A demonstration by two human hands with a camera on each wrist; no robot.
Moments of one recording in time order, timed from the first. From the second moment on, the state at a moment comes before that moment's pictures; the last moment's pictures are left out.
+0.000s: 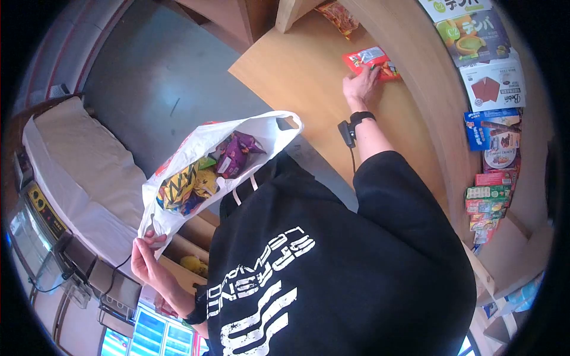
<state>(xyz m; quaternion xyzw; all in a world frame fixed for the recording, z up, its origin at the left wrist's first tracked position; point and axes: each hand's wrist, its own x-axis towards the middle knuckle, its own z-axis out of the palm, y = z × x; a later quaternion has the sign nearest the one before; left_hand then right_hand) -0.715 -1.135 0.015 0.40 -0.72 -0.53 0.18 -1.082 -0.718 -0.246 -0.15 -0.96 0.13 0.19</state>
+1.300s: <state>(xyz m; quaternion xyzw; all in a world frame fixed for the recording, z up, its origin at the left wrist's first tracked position) -0.668 -1.108 0.012 0.23 -0.64 -0.70 0.19 -0.814 -0.889 -0.086 0.27 -0.79 0.51 -0.23</state>
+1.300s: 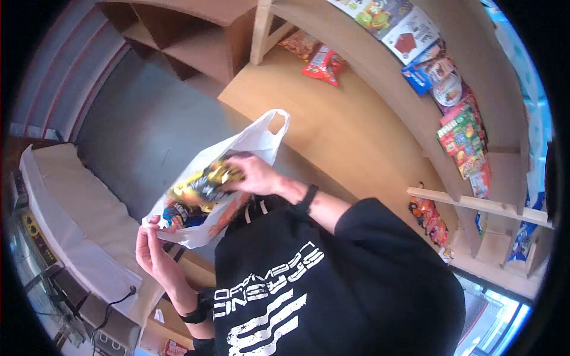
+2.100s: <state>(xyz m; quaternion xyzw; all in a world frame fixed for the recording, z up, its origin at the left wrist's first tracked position) -0.641 -1.001 0.007 0.29 -0.66 -0.65 0.24 -0.791 -0.559 -0.226 -0.14 -0.91 0.38 0.10</state>
